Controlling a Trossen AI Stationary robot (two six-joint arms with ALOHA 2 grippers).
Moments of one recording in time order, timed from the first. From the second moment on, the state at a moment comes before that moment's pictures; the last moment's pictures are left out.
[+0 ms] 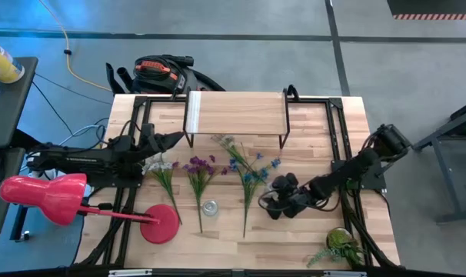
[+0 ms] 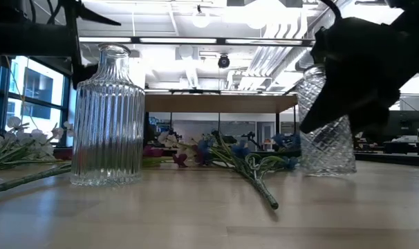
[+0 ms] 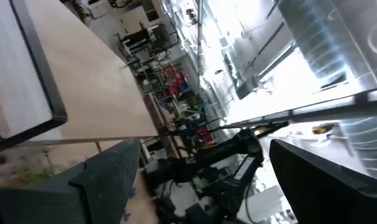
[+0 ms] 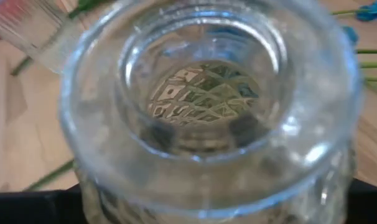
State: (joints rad) left arm 0.07 0.41 0.06 0.56 -0.35 -1.11; right arm 0.52 1.57 0.68 -0.06 0.54 1.08
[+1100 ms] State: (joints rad) left arm 0.07 1.31 0.94 -0.21 -0.19 -1.37; right arm 0.74 1.53 0.65 -0.33 0.73 1.31
